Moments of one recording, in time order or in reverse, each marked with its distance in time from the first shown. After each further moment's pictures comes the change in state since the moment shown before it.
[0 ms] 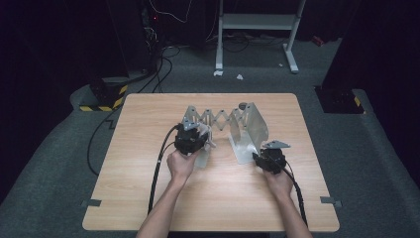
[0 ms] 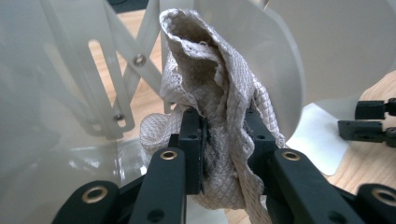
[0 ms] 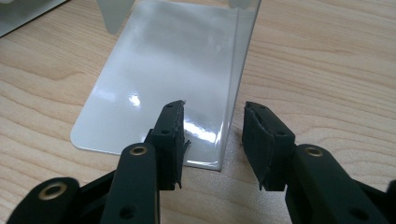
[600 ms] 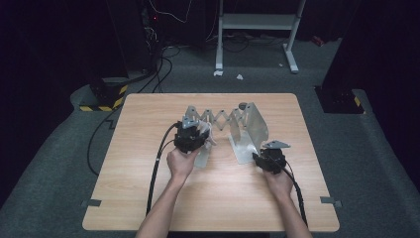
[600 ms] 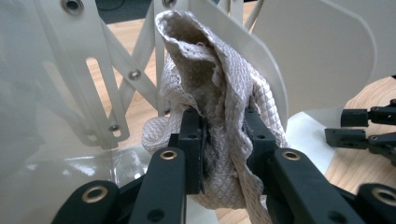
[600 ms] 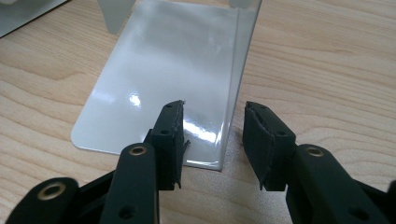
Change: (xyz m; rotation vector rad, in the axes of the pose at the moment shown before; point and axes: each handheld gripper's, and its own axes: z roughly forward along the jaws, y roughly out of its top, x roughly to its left) left arm 0.000 0.004 -0.003 -0.018 -0.026 -0.005; right arm 0.000 0.000 0.000 0.000 0.001 0.000
